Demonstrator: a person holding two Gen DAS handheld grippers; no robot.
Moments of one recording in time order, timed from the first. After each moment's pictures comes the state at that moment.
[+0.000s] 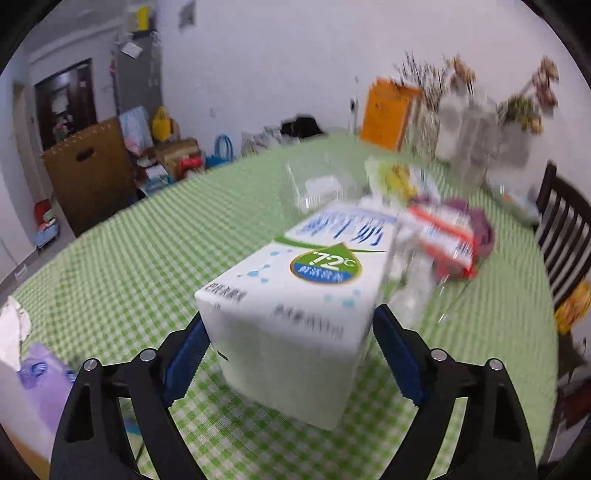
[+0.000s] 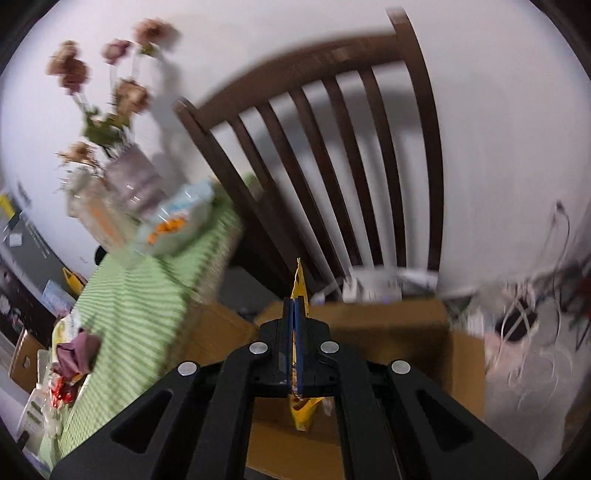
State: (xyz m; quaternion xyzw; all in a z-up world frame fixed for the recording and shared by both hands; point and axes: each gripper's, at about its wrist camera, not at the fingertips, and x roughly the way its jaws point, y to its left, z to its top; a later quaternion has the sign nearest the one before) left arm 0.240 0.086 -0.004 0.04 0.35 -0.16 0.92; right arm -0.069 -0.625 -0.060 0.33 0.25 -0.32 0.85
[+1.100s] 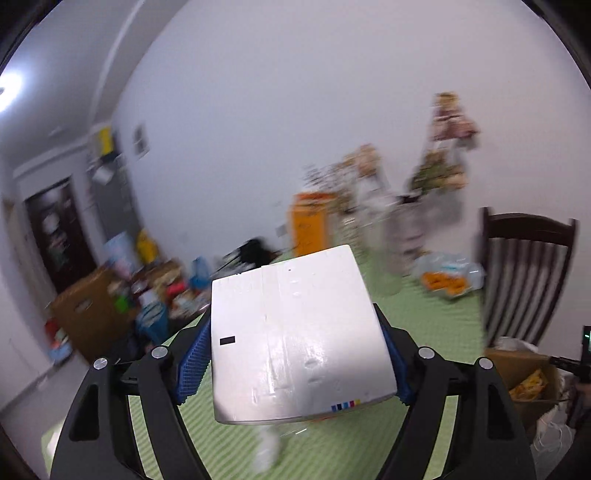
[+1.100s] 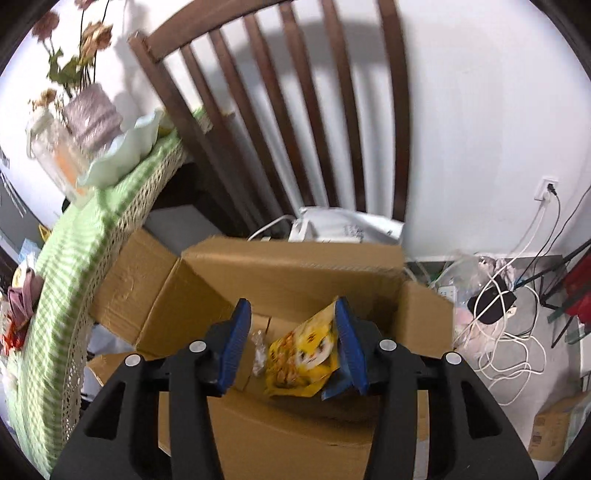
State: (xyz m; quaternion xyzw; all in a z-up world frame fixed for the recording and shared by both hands) left arm 0.151 -0.147 0.199 0.14 0.16 -0.23 0.95; right arm -0.105 -0.648 -0.129 0.31 0.33 -0.32 0.83
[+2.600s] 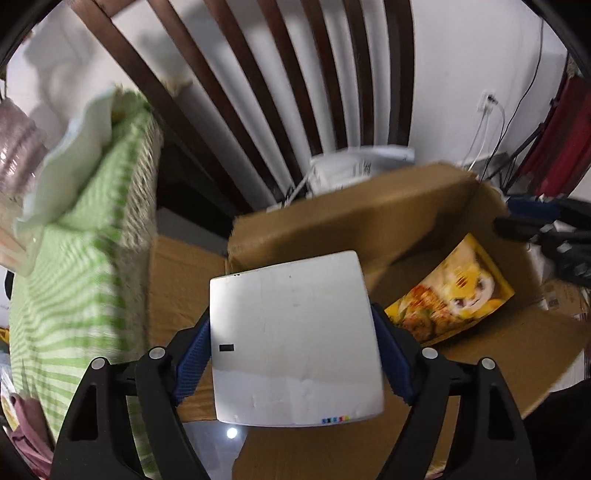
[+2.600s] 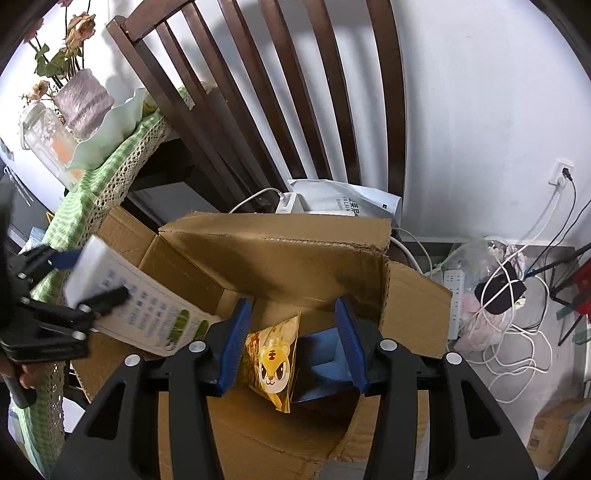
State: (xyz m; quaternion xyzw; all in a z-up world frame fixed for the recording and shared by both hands) left arm 0.073 -0.582 -0.140 0.43 0.37 -0.47 0.68; right arm -0.114 -0.676 -0.168 0.32 0.37 -0.28 0.82
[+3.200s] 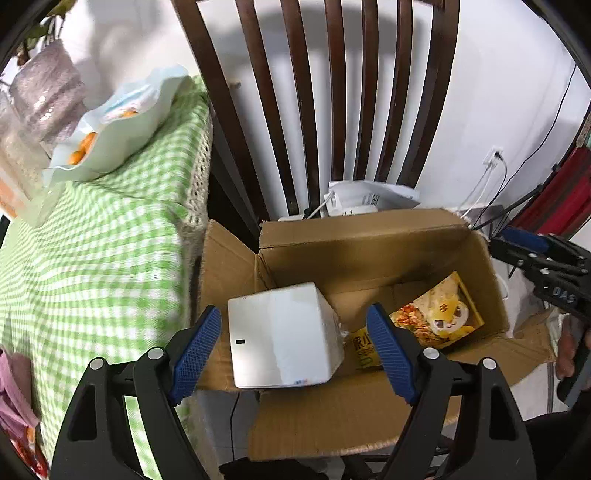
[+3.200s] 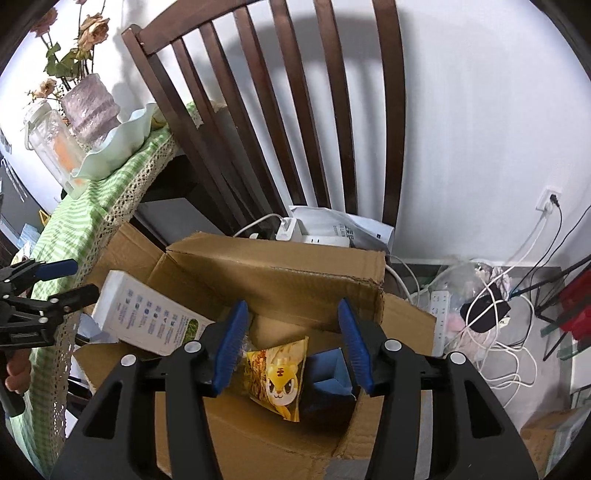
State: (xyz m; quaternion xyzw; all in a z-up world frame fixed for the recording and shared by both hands) left arm 0.102 -0.543 -0.079 0.33 0.40 -0.48 0.71; right arm -0.107 -0.667 -0.132 0.29 0.36 -0.30 0.83
